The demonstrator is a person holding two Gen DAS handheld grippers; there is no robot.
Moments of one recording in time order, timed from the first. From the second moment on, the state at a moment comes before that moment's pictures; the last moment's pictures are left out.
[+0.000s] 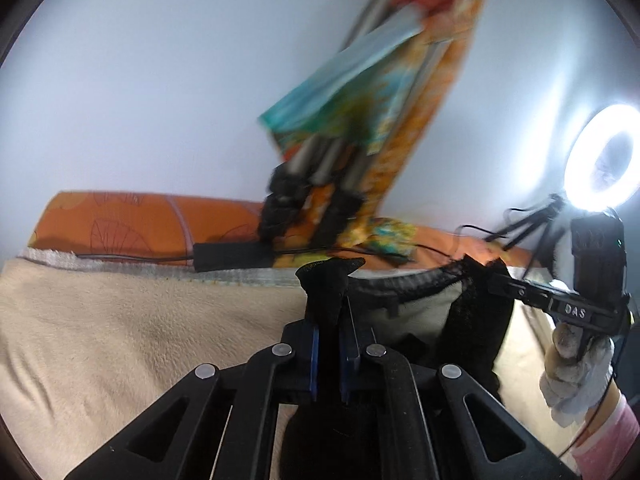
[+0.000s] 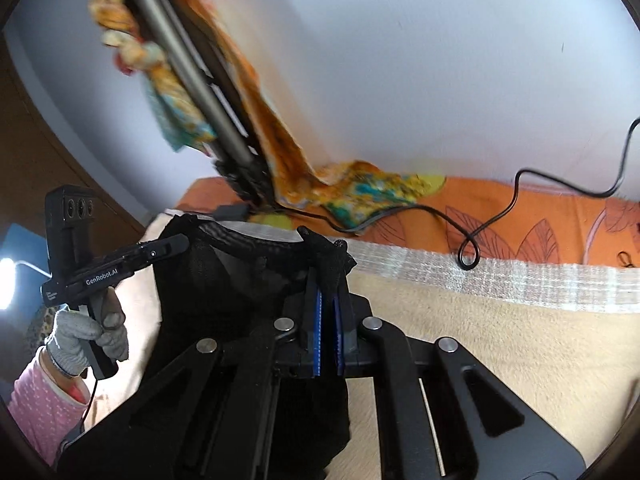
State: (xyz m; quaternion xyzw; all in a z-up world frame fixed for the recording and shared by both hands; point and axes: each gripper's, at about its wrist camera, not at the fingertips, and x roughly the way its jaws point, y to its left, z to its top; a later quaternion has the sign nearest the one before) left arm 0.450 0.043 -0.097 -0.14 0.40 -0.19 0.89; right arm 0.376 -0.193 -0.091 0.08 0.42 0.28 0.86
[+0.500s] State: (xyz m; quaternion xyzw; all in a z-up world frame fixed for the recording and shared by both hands) left arm 0.316 0.035 -0.027 -0.09 0.36 -0.23 0.90; right arm 0.239 -0.197 -0.020 0.04 0.37 0.31 0.87
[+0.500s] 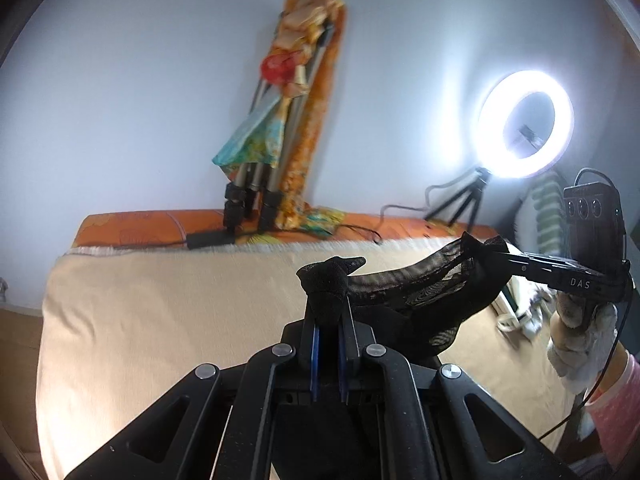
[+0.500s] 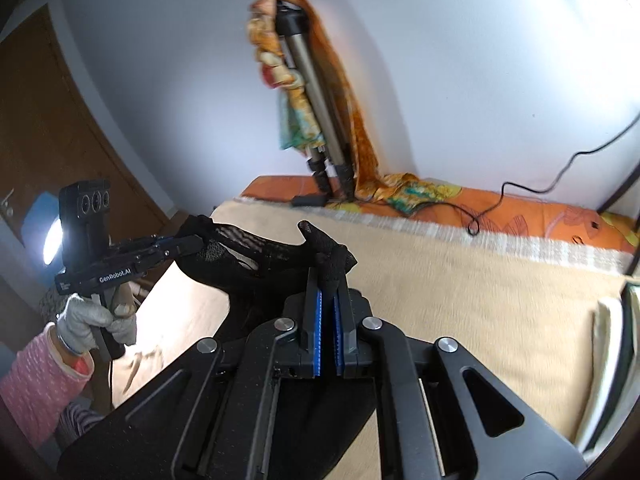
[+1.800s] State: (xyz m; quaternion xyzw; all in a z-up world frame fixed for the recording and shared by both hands) left arm 0.105 0.075 -0.110 -0.21 0.47 -0.23 0.83; right arm 0.027 -0.252 -0.113 0.13 0.46 0.24 0.84
